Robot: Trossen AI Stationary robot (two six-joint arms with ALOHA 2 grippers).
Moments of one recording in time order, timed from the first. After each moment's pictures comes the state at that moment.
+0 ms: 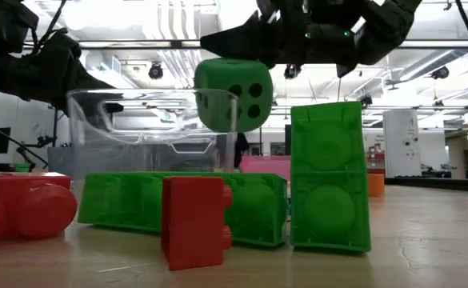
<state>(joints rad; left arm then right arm) 0.02 0.33 0.02 0.15 -0.37 -0.08 0.02 1.76 0.85 0.82 -0.20 -0.08</state>
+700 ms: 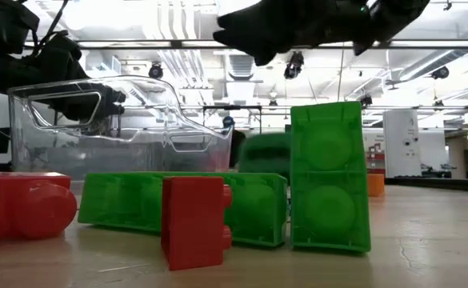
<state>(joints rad) 0.02 0.33 0.02 0.13 -0.37 -0.08 0.06 1.60 0.85 0.60 -0.16 -0.11</state>
